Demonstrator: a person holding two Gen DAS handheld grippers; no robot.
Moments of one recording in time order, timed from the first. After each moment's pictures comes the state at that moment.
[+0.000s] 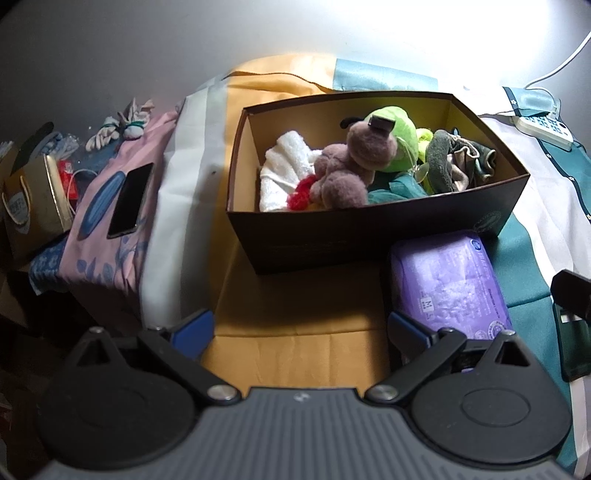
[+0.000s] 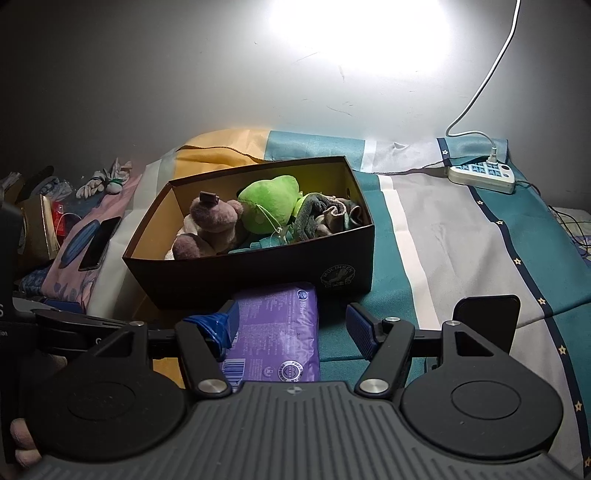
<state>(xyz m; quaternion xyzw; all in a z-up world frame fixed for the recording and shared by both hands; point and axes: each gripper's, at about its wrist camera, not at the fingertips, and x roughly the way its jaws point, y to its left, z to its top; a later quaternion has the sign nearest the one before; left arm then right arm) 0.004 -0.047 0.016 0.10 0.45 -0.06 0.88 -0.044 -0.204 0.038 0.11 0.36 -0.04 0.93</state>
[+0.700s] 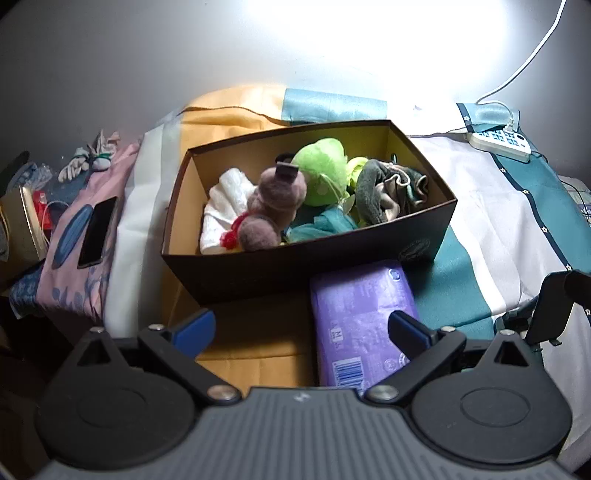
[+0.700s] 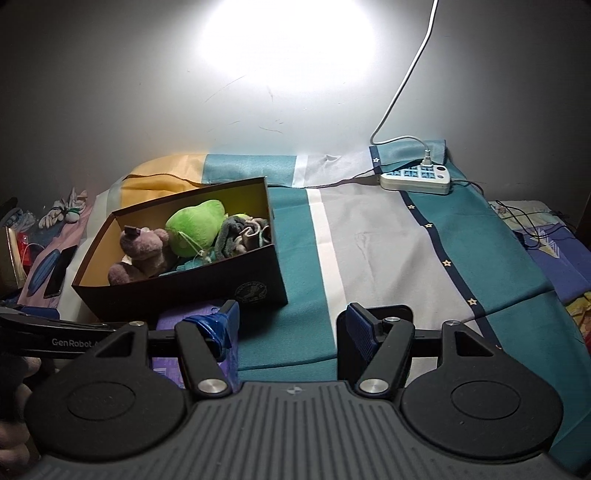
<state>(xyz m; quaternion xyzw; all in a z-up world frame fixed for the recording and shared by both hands) -0.011 -0.111 0.046 0.10 0.42 -0.10 0.90 -0.076 -0.278 0.053 0.12 0.34 -0.11 0.92</state>
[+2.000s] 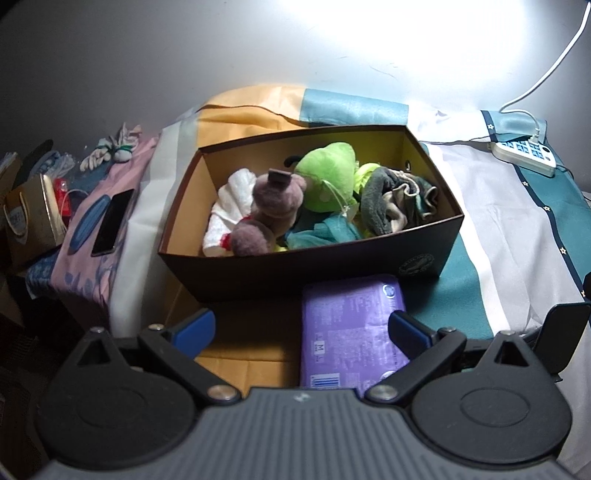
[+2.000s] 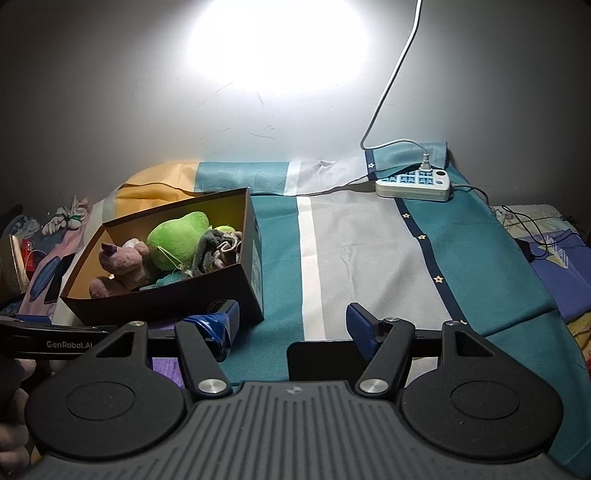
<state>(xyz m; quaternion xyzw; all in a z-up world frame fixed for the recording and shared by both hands) -0.006 -0.137 0.043 0.09 0.43 -0.04 0.90 -0.062 -0.328 0.051 0.13 0.34 -0.08 0.93</state>
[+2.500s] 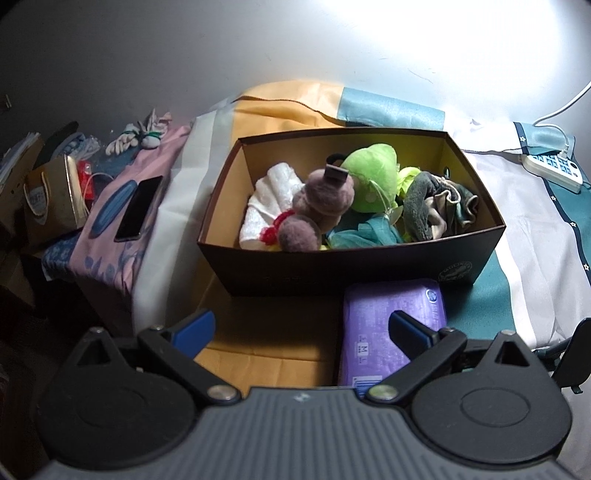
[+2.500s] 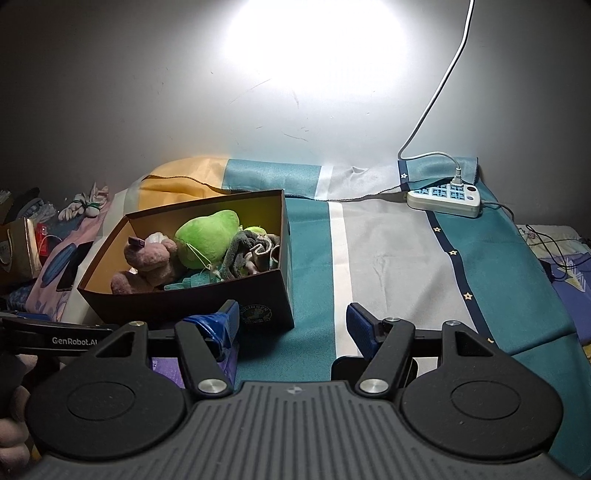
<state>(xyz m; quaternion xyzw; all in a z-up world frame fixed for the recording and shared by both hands) 0.000 -0.109 0.043 0.07 0.43 0.00 0.90 -0.044 -0.304 0.055 0.10 0.34 -0.05 0.93</state>
